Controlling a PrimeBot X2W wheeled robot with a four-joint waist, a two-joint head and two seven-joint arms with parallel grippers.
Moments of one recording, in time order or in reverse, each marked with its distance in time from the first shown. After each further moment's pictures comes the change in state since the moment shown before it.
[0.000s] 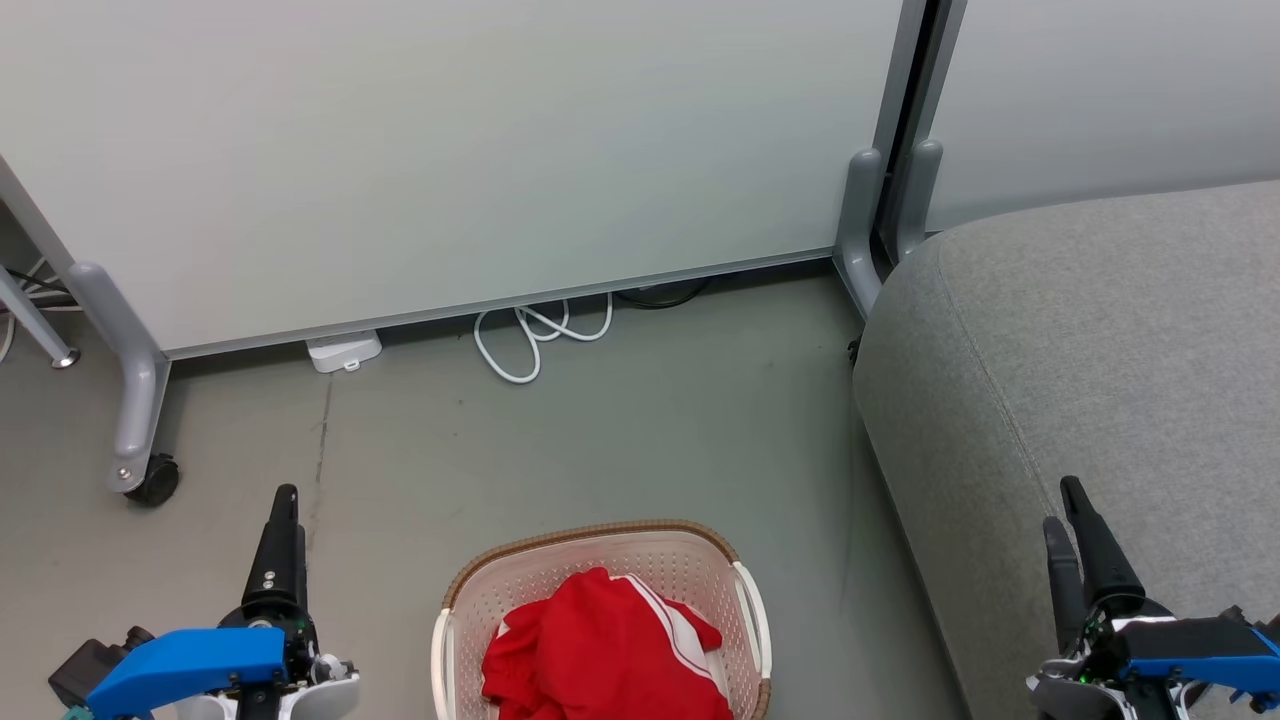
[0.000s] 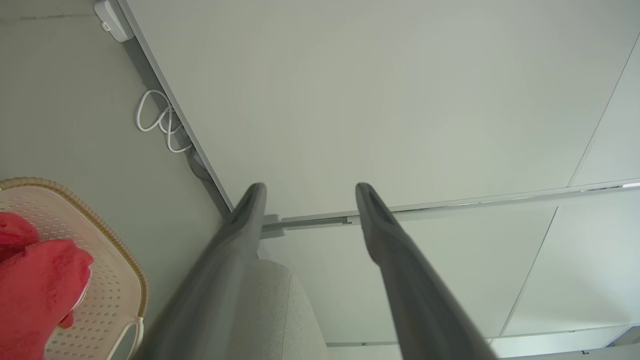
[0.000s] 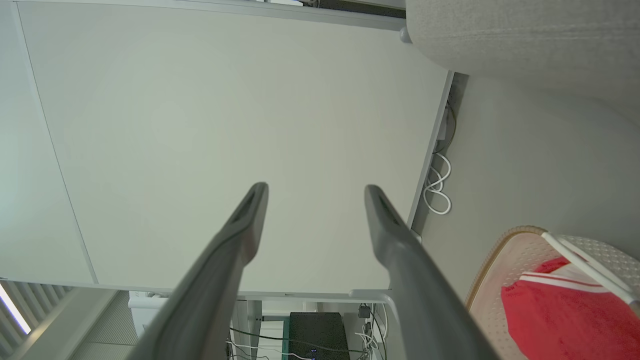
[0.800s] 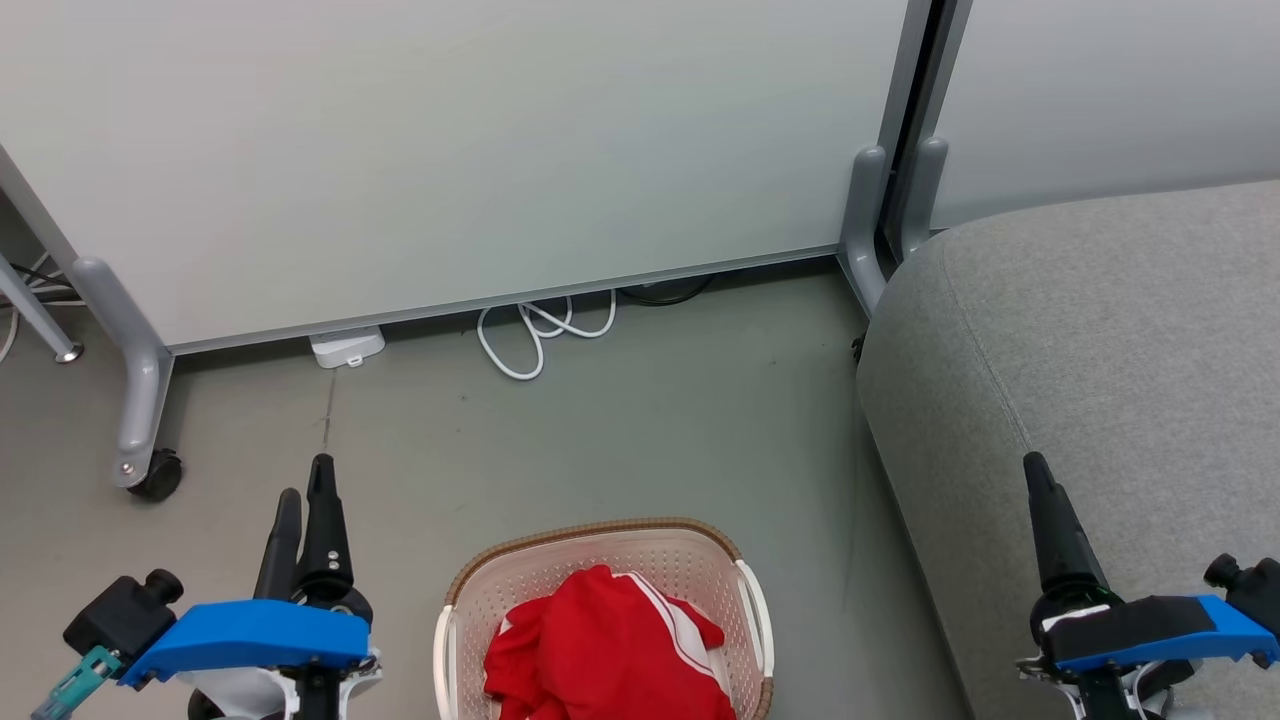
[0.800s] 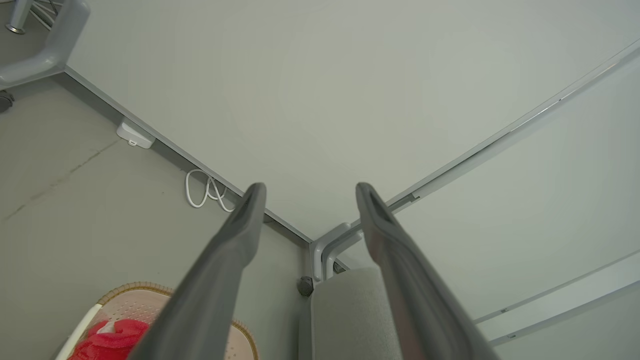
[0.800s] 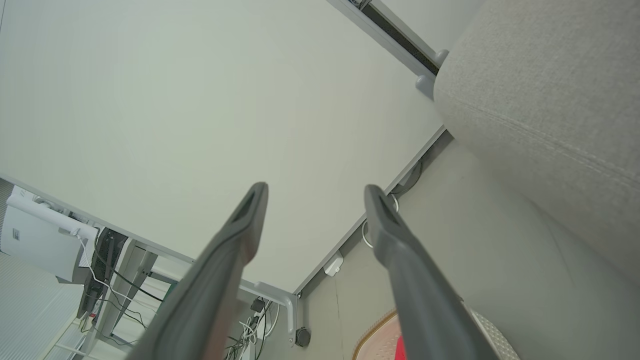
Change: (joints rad) left arm -0.002 0.002 -0.067 -0.070 0.521 0.040 -0.096; right arm 0.000 0.000 0.049 -0.069 -0.498 0.000 -0.097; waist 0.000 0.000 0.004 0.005
